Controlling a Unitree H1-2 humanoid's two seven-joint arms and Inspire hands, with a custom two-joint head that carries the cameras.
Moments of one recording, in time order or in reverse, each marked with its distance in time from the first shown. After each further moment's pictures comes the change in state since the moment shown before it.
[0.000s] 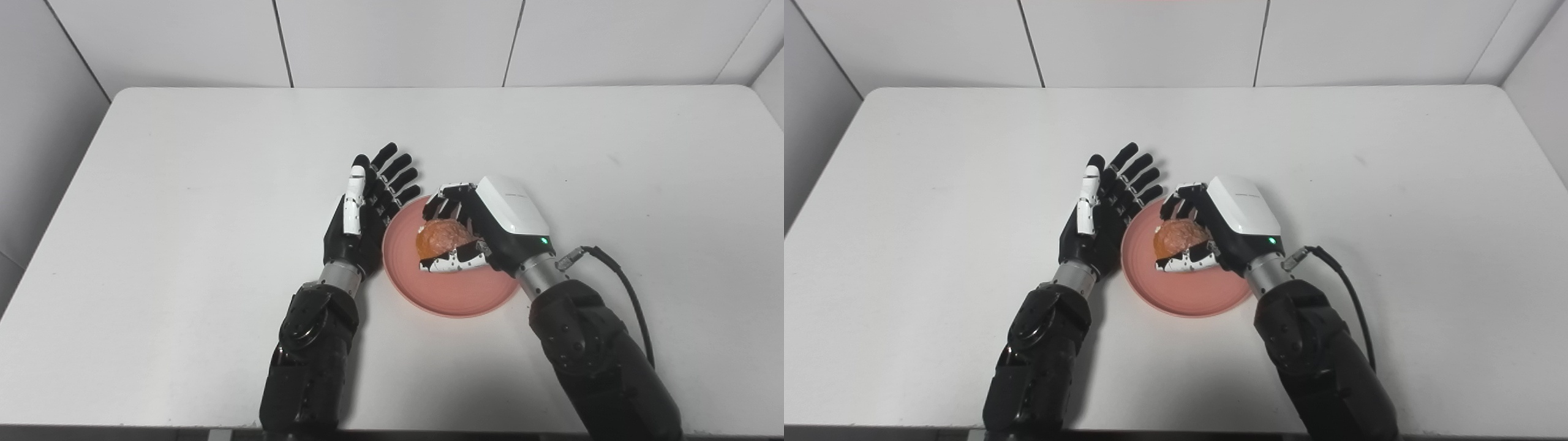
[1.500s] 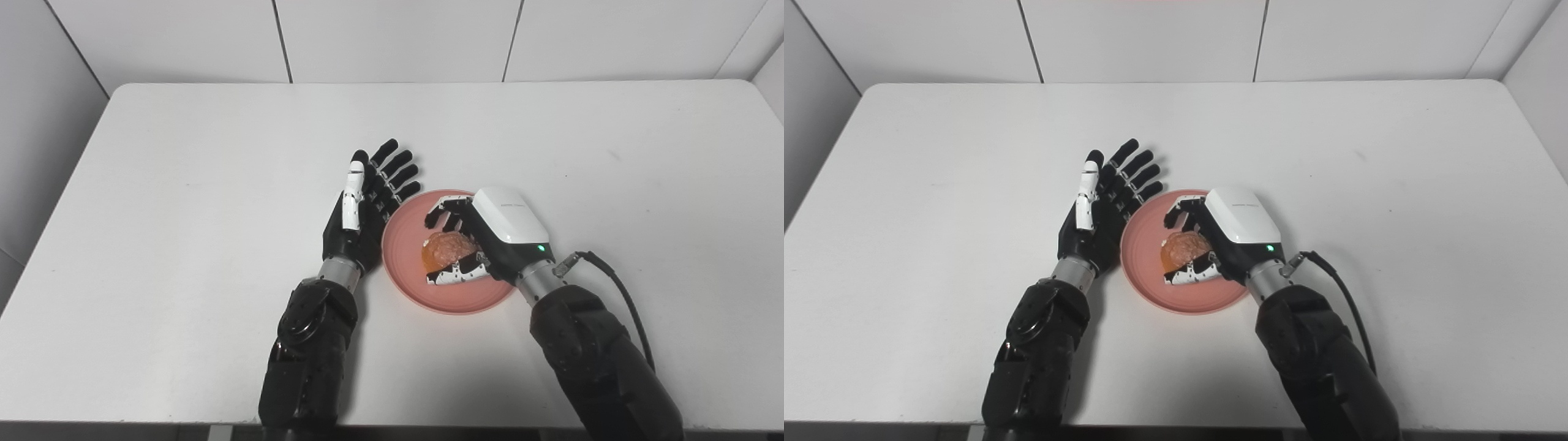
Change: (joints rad) left arm 0.000 0.001 0.008 -0.011 -0.007 0.022 0.000; right arm 0.020 -0.014 0.016 0.001 -0.095 0.000 0.081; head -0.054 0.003
